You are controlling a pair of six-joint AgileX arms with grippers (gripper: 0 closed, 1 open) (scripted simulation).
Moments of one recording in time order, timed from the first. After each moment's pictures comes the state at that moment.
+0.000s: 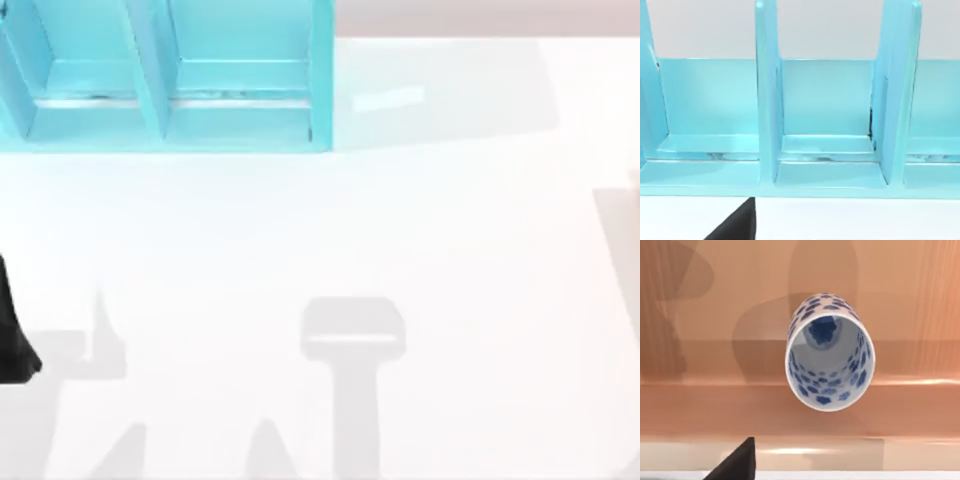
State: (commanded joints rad) left arm 0.00 0.00 0.00 0.00 0.00 0.00; right arm -0.69 1.51 1.20 -1.27 0.00 -0.68
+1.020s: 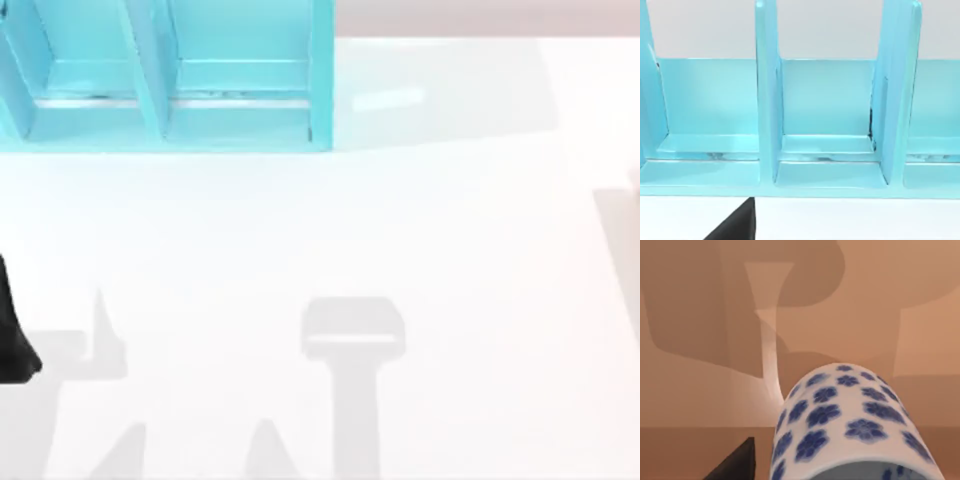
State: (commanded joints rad) left arm 0.00 0.00 0.00 0.00 0.00 0.00; right arm -0.69 1.61 0.90 -0.86 0.00 -0.68
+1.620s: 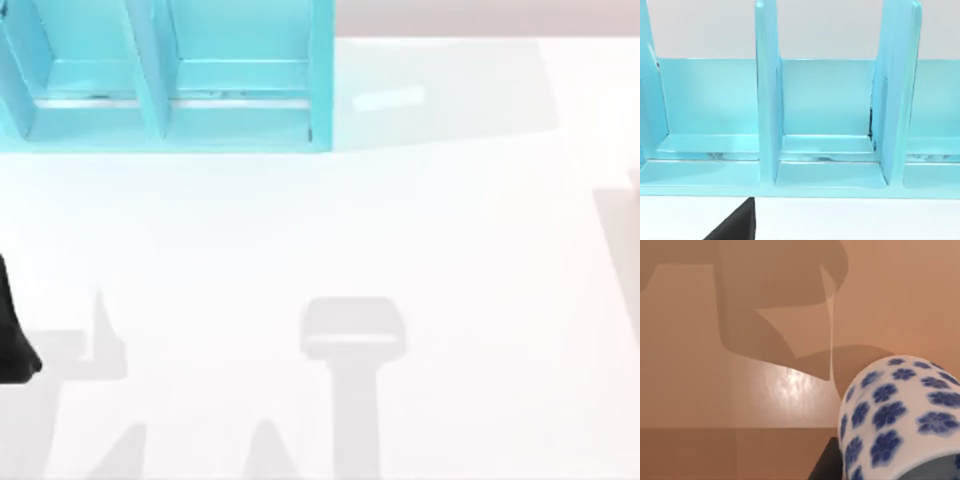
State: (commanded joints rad) left arm 0.00 0.00 0.00 0.00 0.00 0.00; right arm -0.69 1.61 0.90 -0.86 0.00 -0.68
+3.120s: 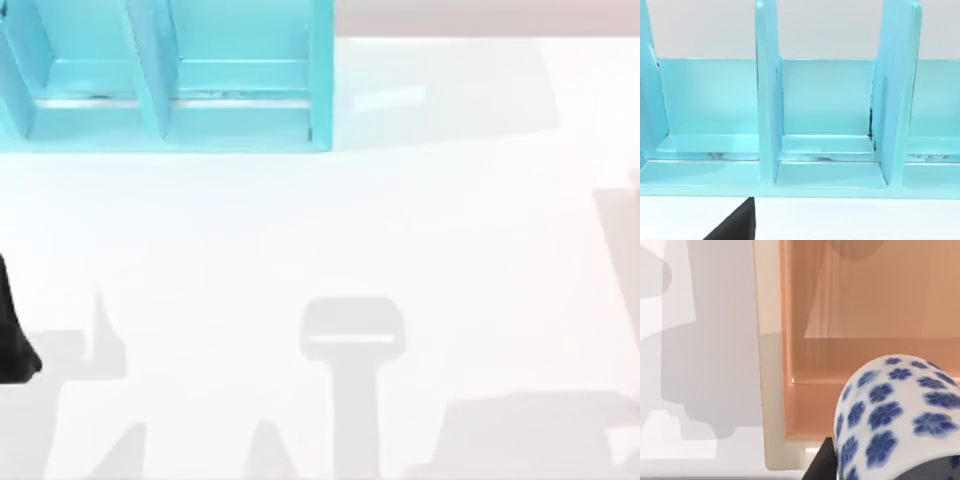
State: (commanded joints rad) left arm 0.00 0.00 0.00 0.00 0.00 0.00; right arm -0.32 1.33 1.06 -1.30 0.00 -0.31
